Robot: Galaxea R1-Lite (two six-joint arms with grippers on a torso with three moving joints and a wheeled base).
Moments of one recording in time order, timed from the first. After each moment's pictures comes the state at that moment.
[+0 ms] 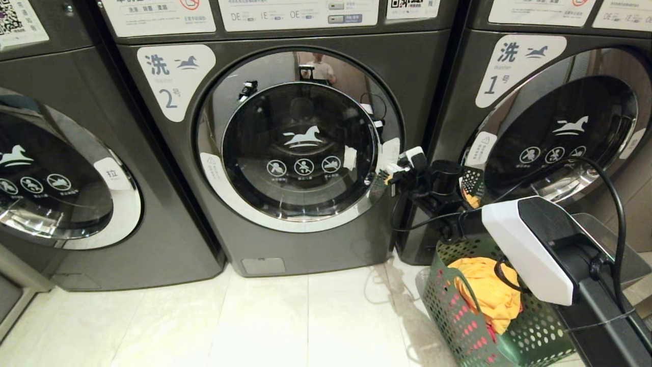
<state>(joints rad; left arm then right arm) -0.25 0.28 -0.74 0.69 0.48 0.20 0.23 2.69 -1.96 -0.88 0.14 -0.20</state>
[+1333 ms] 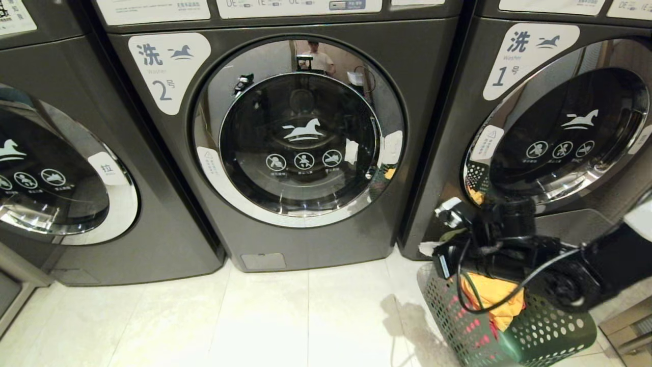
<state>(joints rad) -0.25 0.28 -0.66 0.69 0.47 0.14 0.27 1.94 -0.73 -0.73 0.22 -0.19</state>
